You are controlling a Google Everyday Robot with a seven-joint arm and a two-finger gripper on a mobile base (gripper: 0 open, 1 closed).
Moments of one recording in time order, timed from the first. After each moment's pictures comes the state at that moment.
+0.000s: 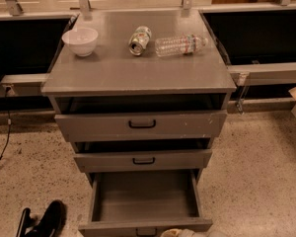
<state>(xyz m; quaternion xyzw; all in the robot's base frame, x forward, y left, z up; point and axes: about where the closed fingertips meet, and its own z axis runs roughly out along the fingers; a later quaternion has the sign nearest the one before) 0.398 -0.089 0.135 -0.46 0.75 0.28 0.38</state>
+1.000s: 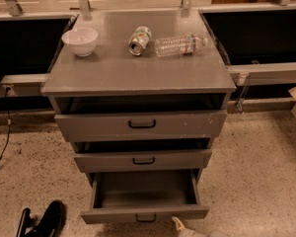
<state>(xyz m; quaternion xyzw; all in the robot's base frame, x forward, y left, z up) 0.398 -0.089 0.135 -0.46 0.75 0.28 0.38</state>
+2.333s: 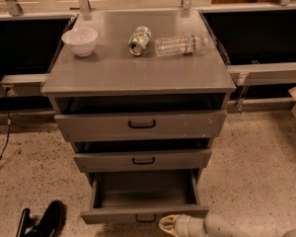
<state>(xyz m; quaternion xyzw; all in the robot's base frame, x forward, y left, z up) 0.450 -0.081 0.148 -0.54 0.69 0.25 0.41</state>
